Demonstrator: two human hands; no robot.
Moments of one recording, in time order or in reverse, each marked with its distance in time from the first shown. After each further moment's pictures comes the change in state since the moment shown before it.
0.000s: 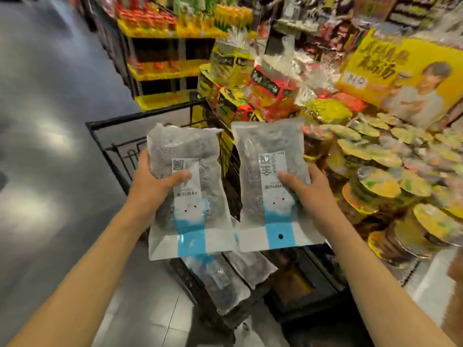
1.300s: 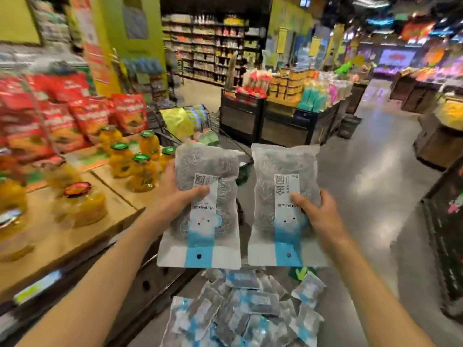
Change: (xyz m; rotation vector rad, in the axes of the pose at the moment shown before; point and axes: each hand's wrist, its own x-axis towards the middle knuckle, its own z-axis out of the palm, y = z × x) left_hand -0.804 0.033 0.428 -0.093 -2.069 0.126; right_hand -0.932 0.090 -0.320 0.106 1.938 0.271
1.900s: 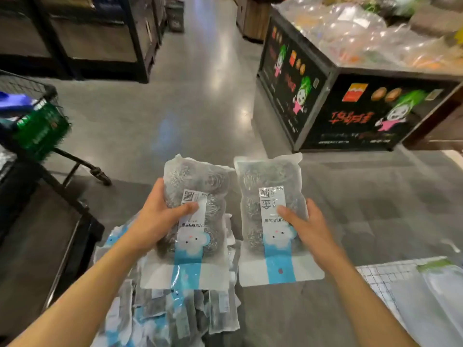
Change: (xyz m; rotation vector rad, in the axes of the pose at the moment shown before) left_hand 0.015 -0.266 0.329 0.024 -0.826 -0.264; right_hand -0.099 0.276 -0.189 -0.013 0.670 0.440
